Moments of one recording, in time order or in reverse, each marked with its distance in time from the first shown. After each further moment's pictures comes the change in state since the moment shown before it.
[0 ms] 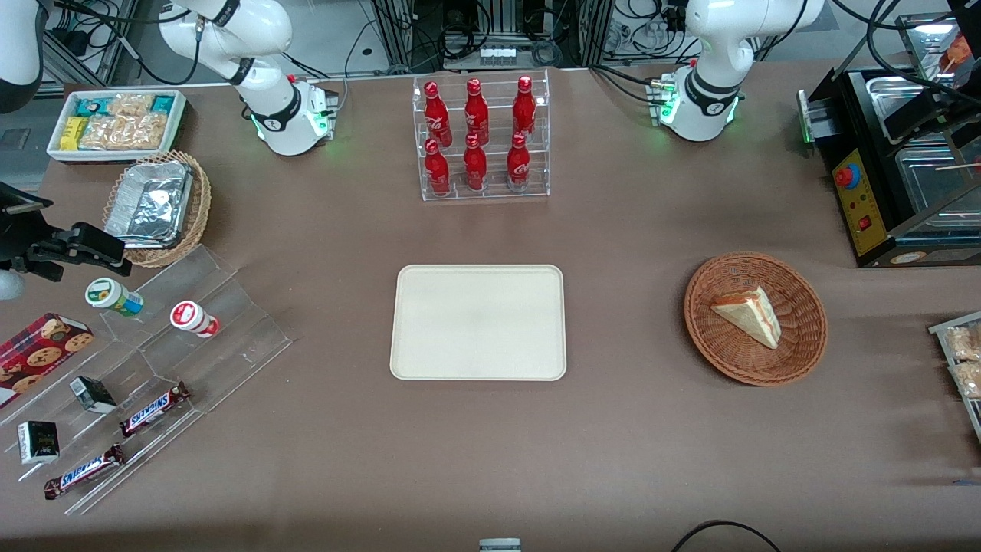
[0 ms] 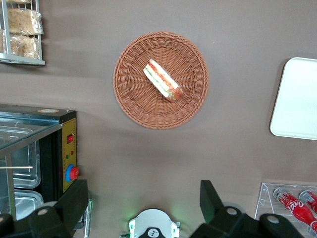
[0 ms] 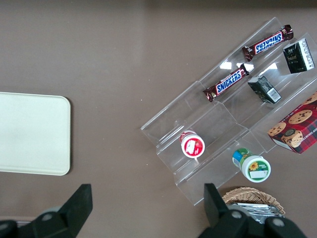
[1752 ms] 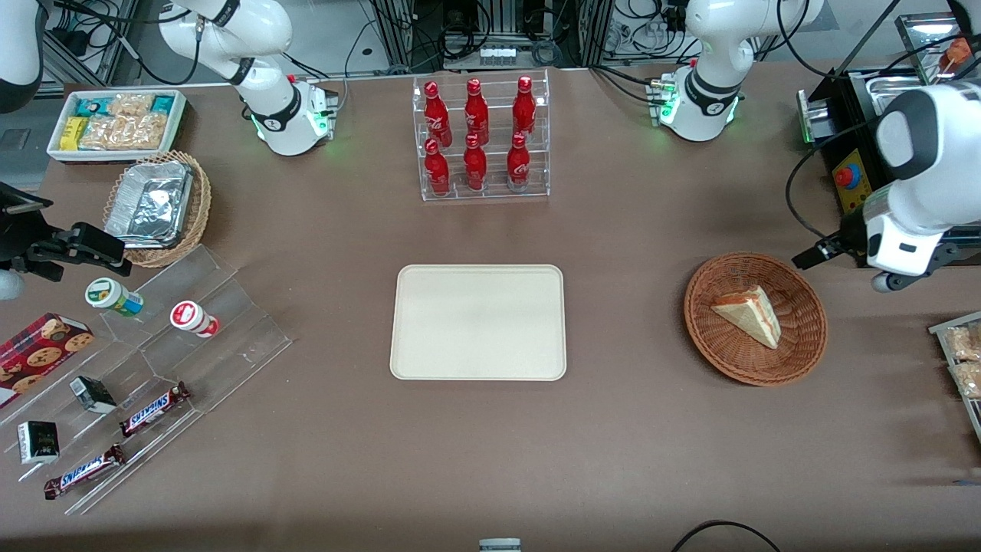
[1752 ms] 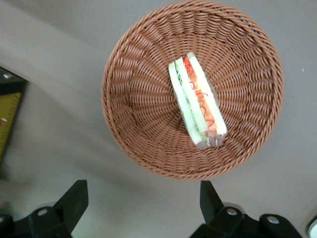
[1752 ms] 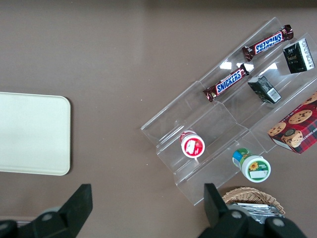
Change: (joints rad) arm 0.027 0.138 0.029 -0.598 -0.029 0.661 -0.389
